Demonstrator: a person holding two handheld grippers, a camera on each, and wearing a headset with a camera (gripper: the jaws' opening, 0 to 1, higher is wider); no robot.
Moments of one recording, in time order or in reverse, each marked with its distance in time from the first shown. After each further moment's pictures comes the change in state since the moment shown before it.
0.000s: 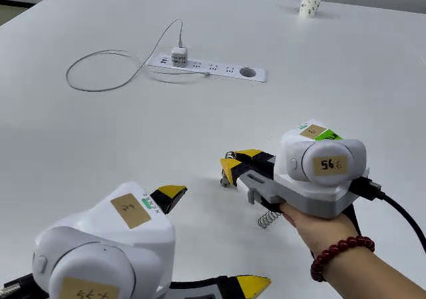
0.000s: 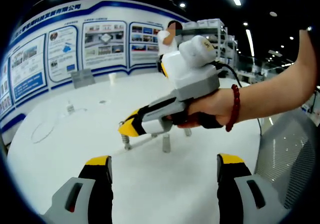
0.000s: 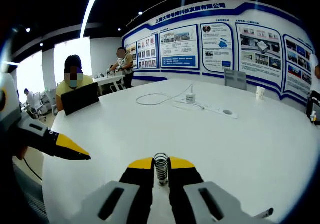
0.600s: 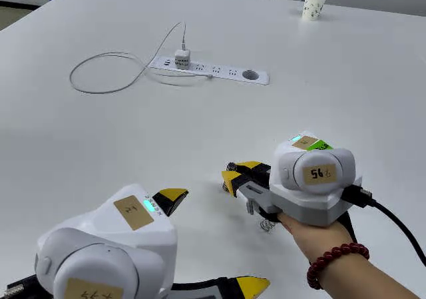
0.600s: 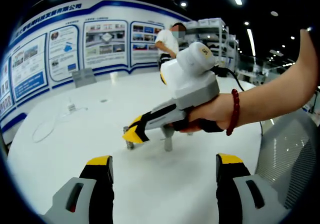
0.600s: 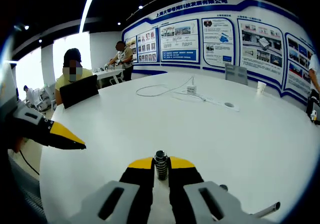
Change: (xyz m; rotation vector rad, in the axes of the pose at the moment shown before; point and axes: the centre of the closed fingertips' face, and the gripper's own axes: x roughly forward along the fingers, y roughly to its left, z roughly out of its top) left arm -0.001 0.003 -0.001 -0.002 0.008 0.011; right arm 0.004 0.002 -0.016 -0.008 0.049 -0.003
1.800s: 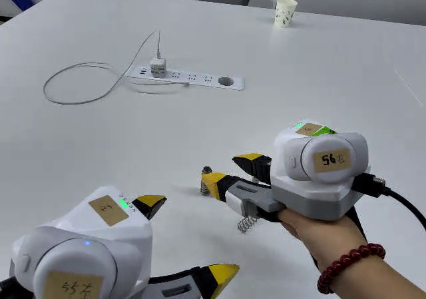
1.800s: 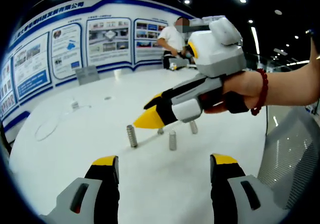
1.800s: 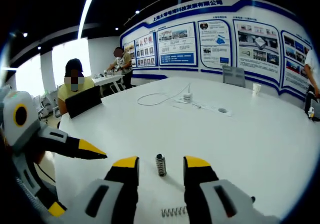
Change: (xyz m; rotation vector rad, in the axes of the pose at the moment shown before) left arm 0.004 0.007 -0.001 -0.006 0.027 0.037; right arm -0.048 -0.005 0.026 0.046 -0.023 0.005
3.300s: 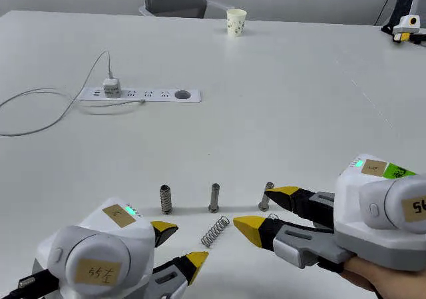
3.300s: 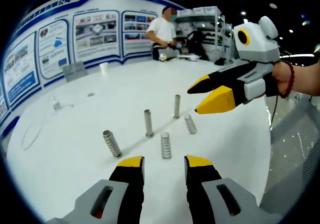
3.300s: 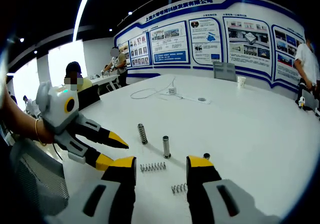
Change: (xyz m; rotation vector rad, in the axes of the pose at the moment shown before) left arm 0.059 -0.015 -0.004 0.046 0.071 -0.086; right arm -0.090 -0.041 -0.039 0.035 0.016 -0.029
